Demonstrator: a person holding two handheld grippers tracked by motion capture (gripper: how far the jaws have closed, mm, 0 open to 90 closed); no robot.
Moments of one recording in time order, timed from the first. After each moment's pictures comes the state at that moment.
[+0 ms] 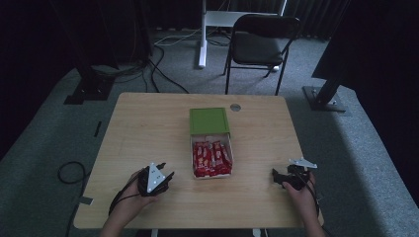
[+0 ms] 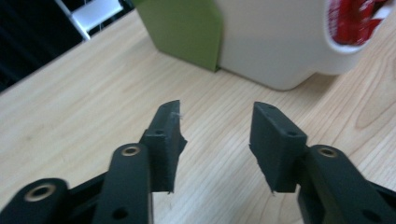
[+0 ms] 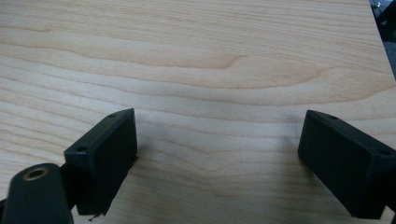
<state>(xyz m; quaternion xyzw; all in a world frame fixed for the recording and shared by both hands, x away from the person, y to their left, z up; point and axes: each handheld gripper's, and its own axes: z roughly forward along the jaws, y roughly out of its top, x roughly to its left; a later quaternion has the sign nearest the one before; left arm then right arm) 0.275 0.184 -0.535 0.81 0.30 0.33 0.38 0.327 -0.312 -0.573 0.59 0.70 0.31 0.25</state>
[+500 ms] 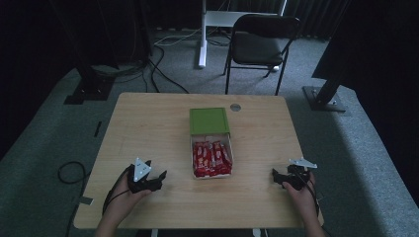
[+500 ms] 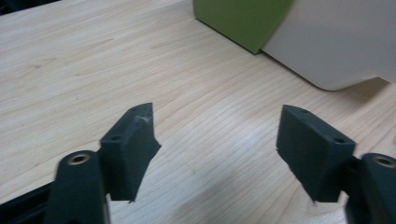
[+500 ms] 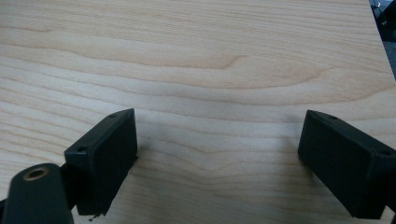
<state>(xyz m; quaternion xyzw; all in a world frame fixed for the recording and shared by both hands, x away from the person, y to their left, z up) 0.286 0.215 -0.540 0.77 0.42 0.28 0.40 0.327 -0.312 -0.573 0.59 0.70 0.31 0.25</state>
